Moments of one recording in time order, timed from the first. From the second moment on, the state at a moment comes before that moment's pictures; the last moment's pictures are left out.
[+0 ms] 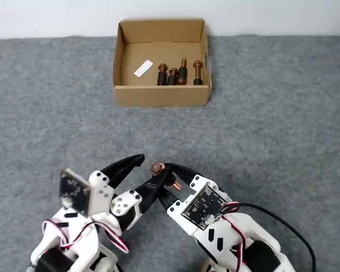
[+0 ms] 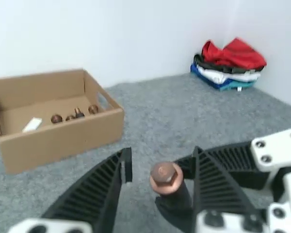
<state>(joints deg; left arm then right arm) 29.8 -103.6 68.7 60.1 16.4 -45.4 -102.3 73.4 51.6 14.8</state>
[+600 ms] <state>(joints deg) 1.7 -103.6 76.2 60.4 16.4 -27.2 -102.3 73.4 51.6 14.6</state>
